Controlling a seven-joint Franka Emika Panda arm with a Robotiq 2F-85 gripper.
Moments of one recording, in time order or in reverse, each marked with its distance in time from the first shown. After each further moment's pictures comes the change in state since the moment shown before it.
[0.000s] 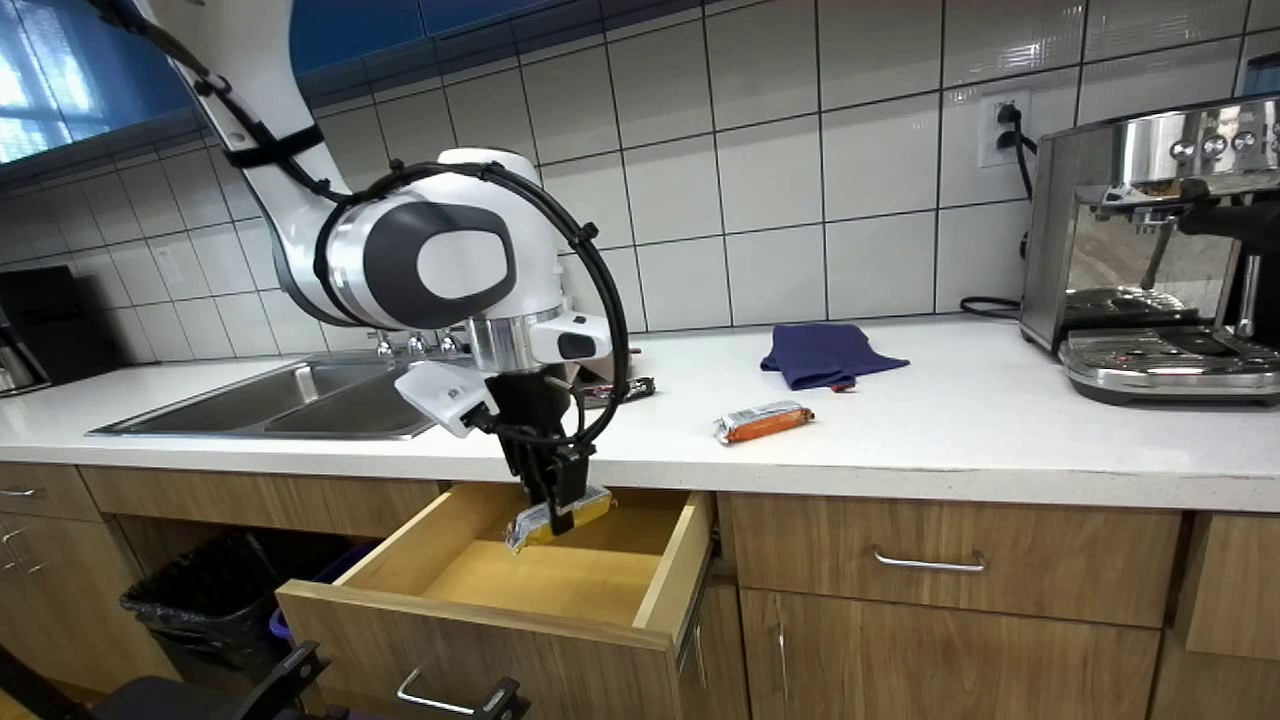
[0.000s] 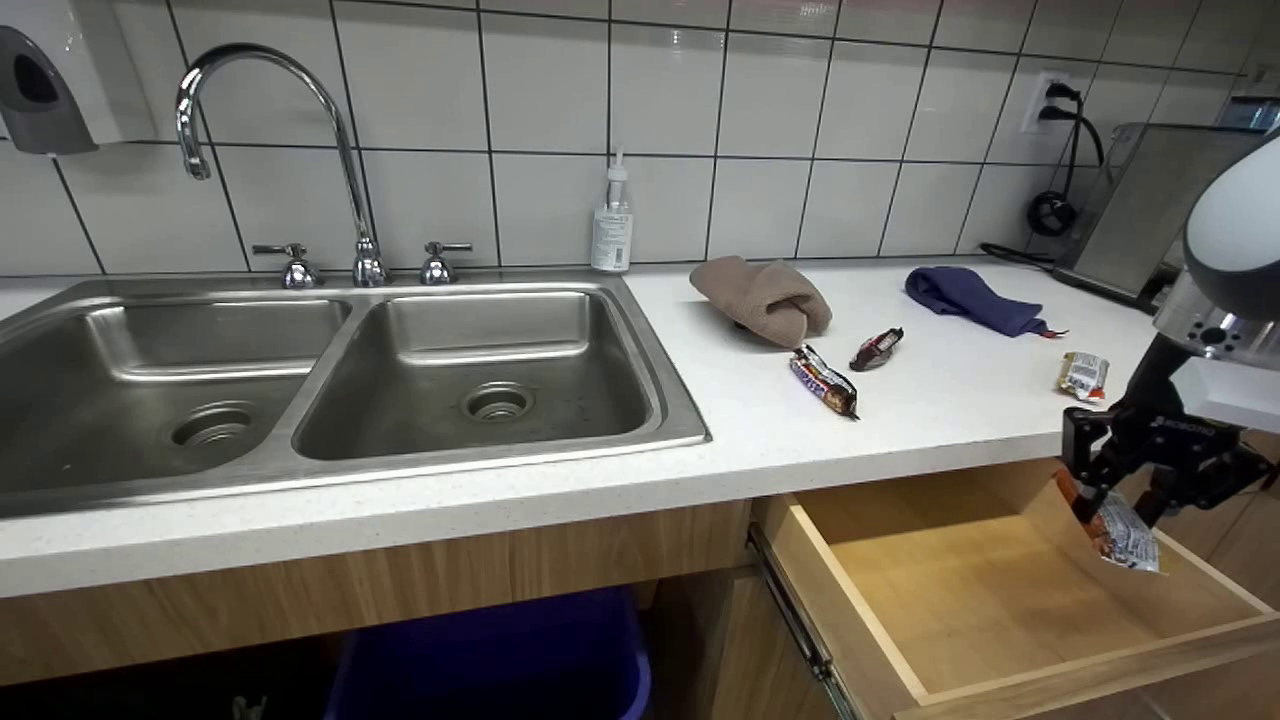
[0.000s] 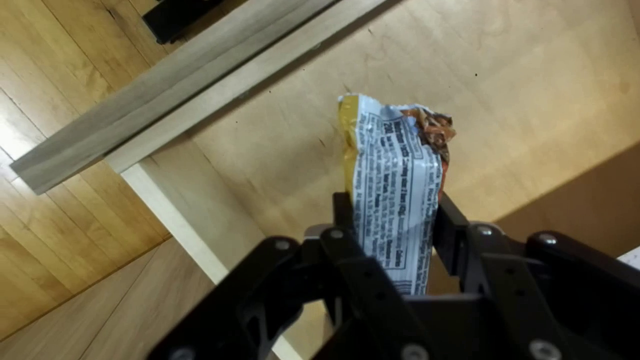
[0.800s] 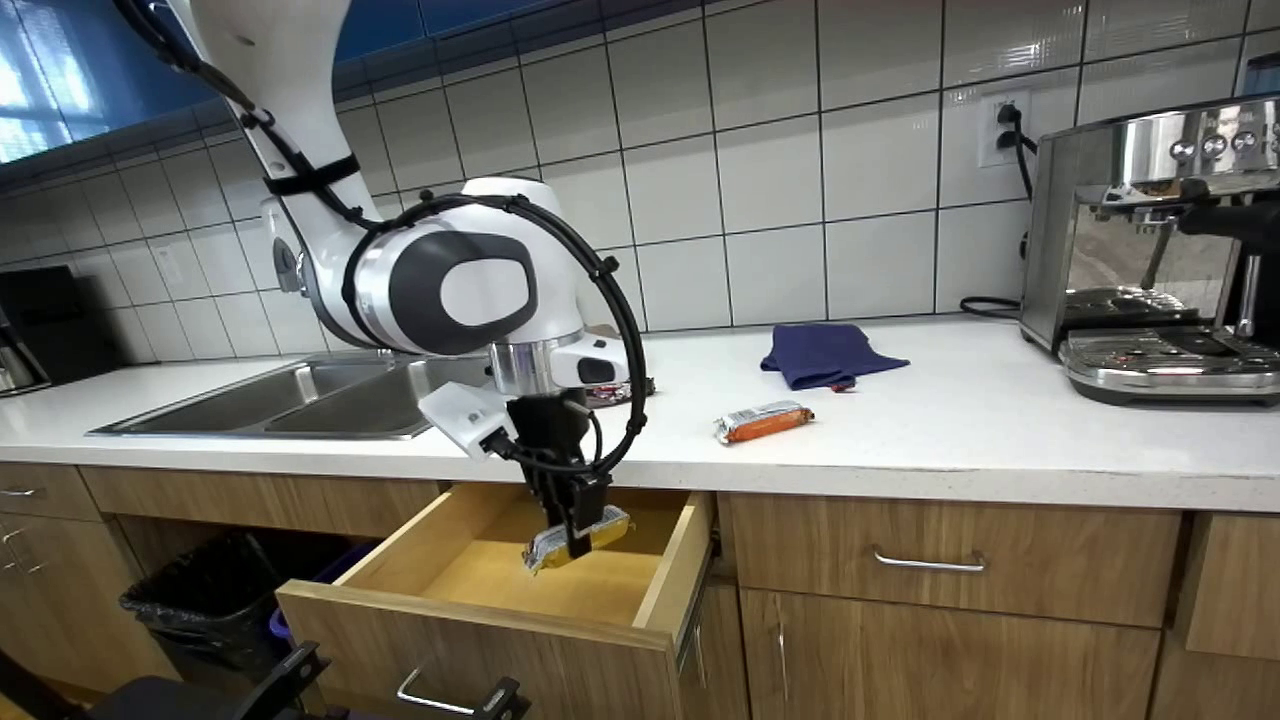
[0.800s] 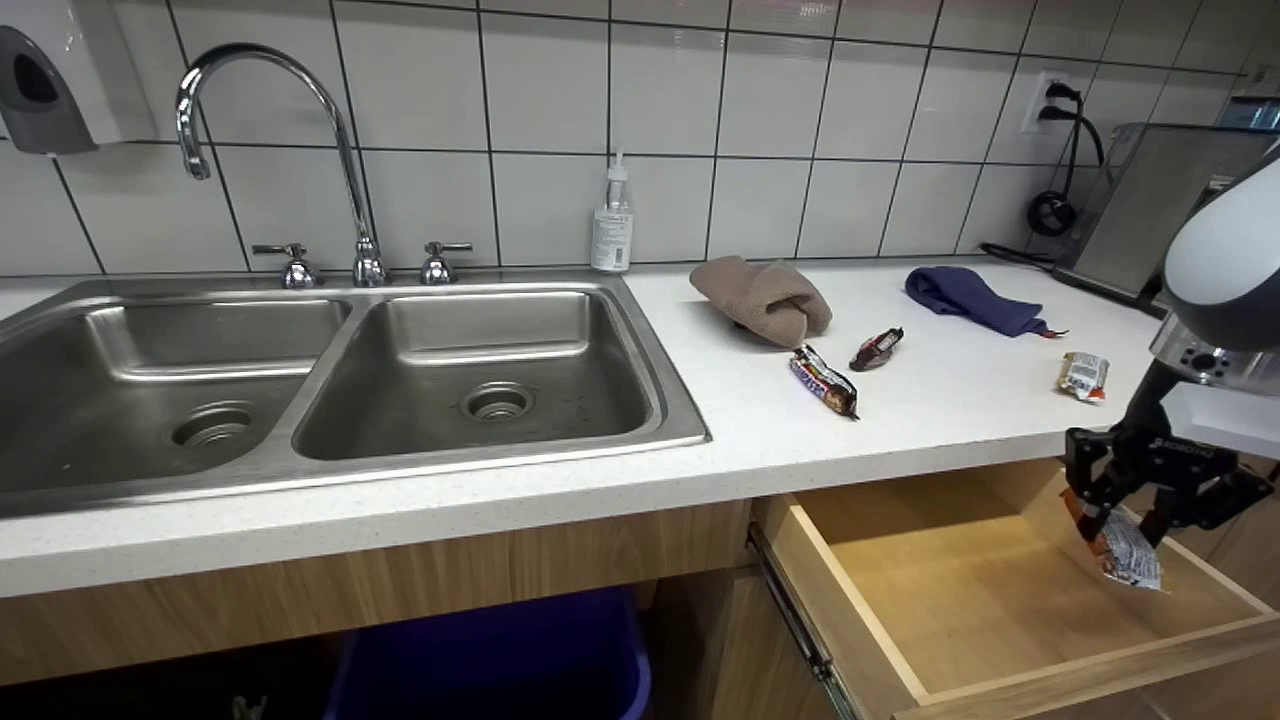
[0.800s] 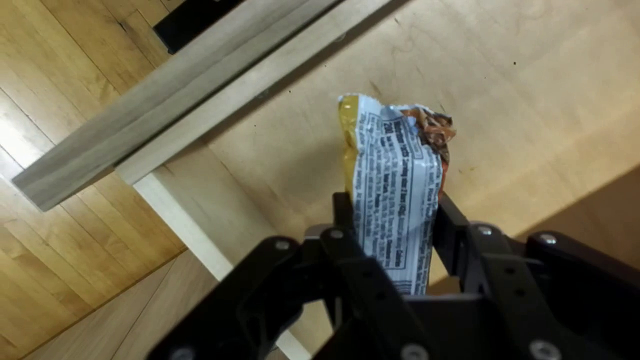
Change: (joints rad) arm -0.022 0.088 -0.007 0.034 0.015 0.029 0.000
